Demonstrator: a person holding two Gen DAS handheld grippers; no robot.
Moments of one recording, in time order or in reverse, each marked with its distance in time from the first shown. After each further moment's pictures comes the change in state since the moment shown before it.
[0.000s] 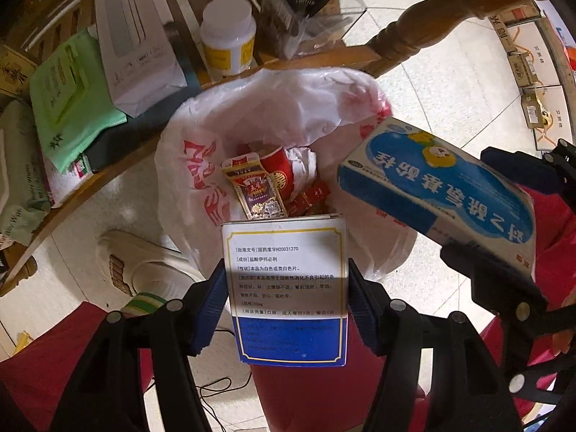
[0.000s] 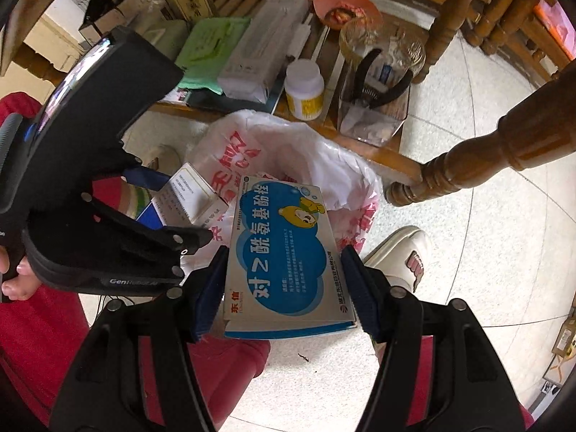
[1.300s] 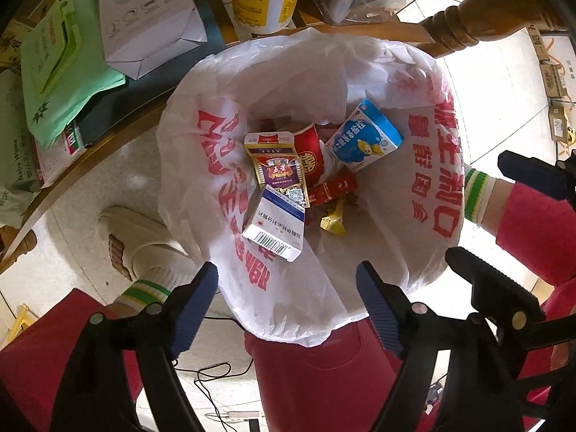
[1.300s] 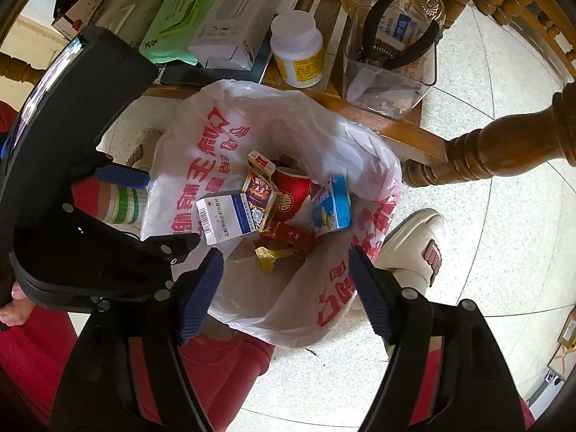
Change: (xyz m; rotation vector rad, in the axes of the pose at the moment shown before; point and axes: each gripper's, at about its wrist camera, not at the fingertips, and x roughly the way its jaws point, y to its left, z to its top) left arm 0.040 0.020 0.013 -0.089 0.106 0.054; right arm 0.053 -0.011 0.014 0.046 0.107 0.033
